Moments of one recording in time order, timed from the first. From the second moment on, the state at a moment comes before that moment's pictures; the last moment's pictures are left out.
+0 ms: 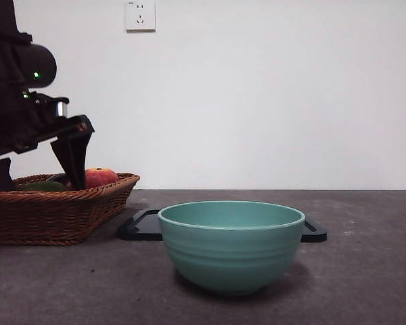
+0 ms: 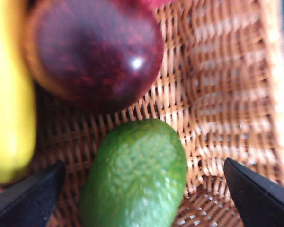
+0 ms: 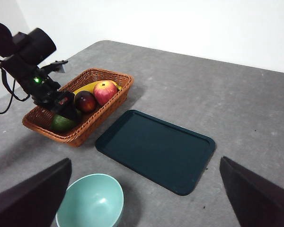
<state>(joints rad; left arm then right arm) -0.14 1.80 1.30 -0.77 0.26 -0.02 0.15 0.54 0.98 -0.77 -0.47 0.00</state>
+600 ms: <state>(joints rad) -0.14 1.83 1.46 -1.00 0.26 -0.02 0.15 0.54 0.98 -0.77 -0.47 0.00</state>
